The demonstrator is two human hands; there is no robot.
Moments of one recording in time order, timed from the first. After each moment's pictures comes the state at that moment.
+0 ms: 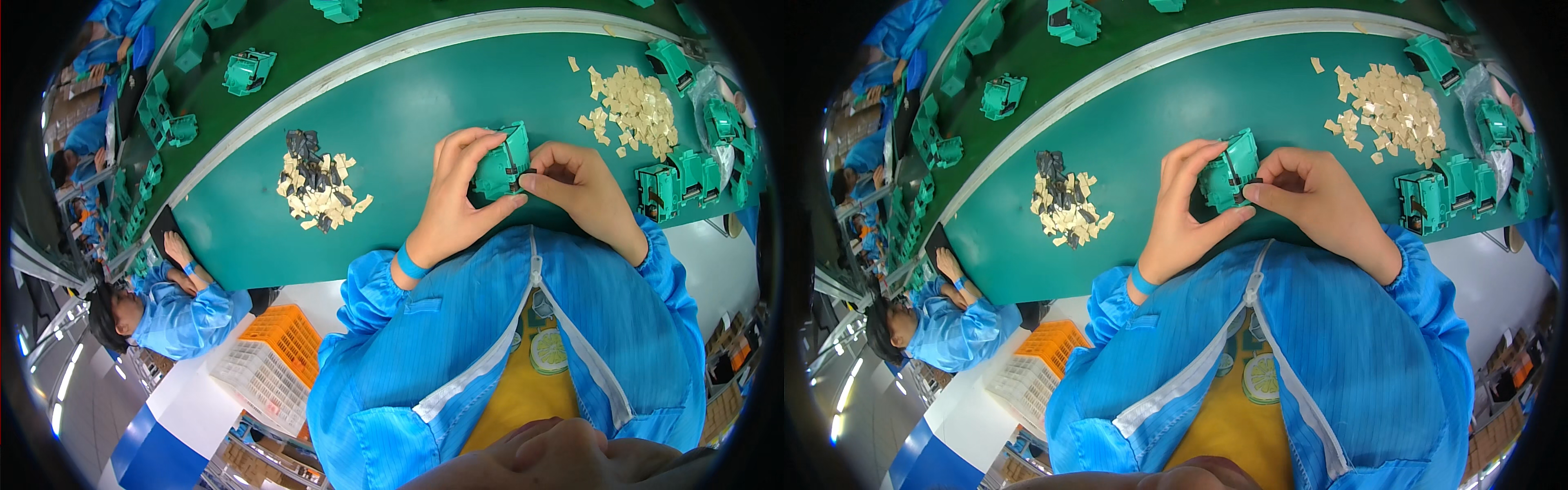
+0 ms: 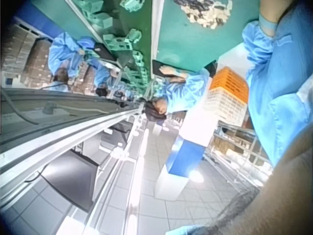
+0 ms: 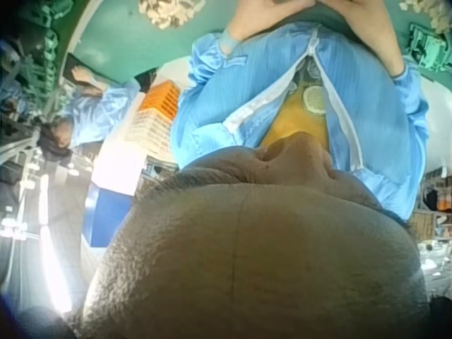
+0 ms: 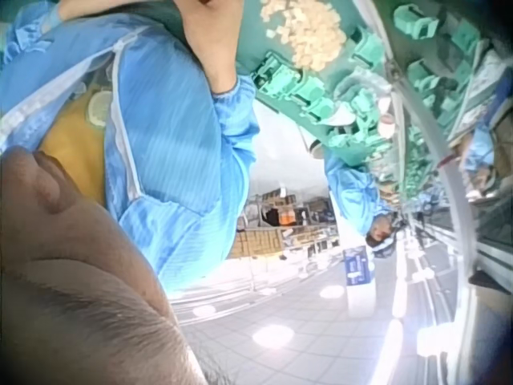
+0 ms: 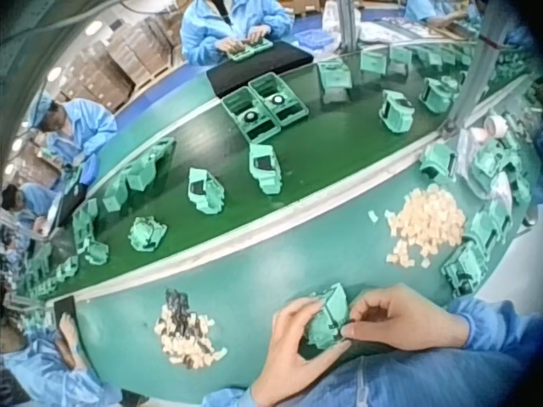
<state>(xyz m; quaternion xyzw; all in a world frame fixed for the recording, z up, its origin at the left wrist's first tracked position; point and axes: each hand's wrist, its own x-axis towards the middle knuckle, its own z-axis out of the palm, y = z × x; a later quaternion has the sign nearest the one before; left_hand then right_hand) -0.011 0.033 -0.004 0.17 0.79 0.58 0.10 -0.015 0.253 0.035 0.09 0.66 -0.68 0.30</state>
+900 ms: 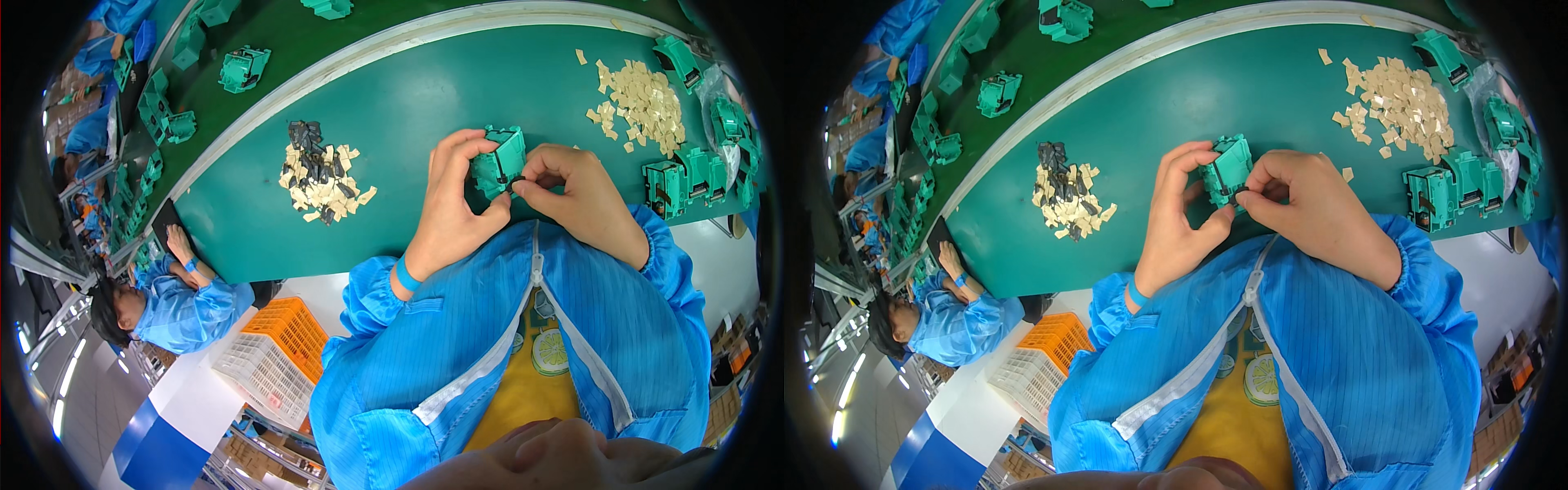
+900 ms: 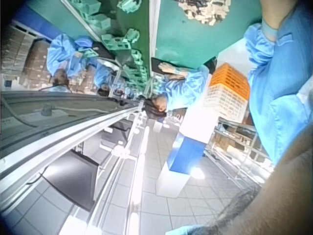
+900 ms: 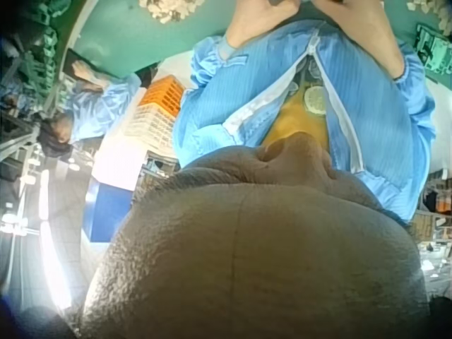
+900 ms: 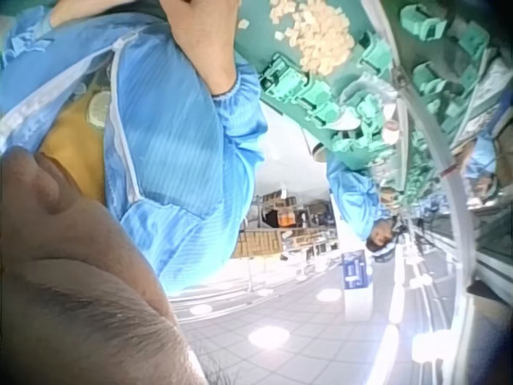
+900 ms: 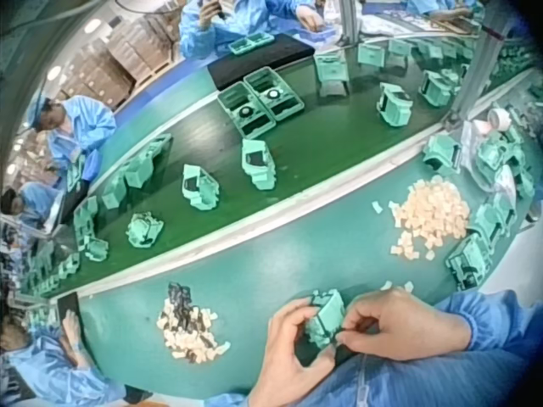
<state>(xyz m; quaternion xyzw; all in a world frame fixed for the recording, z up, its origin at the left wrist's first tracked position) 0.001 0.029 0.006 0.08 0.79 0.59 0.15 -0.013 0.238 0.045 0.01 0.75 -0.60 0.28</state>
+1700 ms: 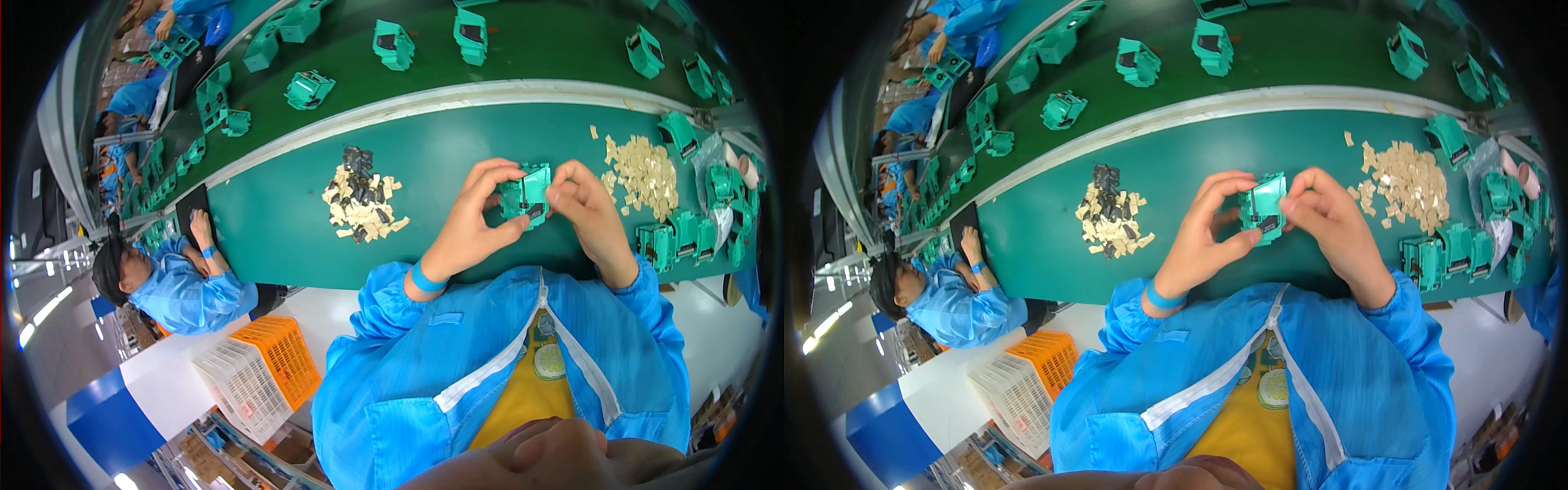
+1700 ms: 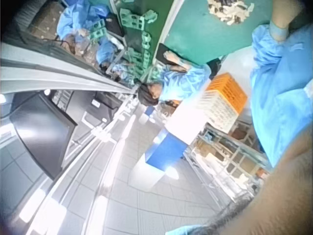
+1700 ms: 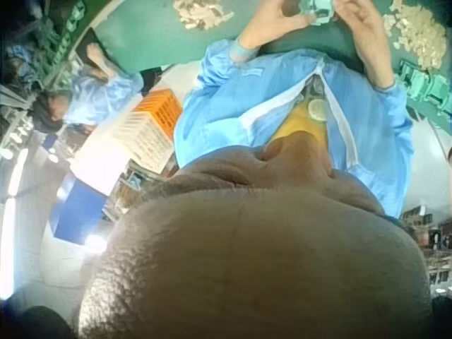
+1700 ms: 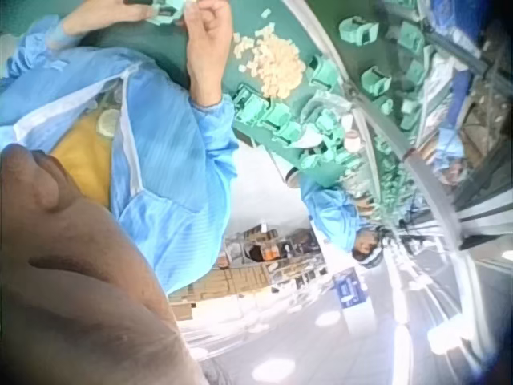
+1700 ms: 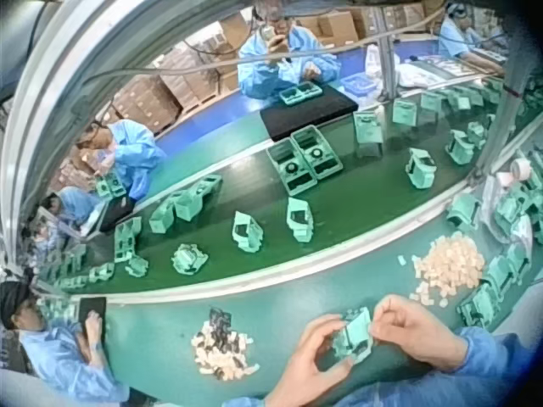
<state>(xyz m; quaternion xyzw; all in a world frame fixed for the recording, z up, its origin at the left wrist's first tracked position) -0.026 0.028 0.029 0.11 0.73 0.66 0.17 -0.030 0.254 0.025 0.05 0.56 -0.79 0.24</state>
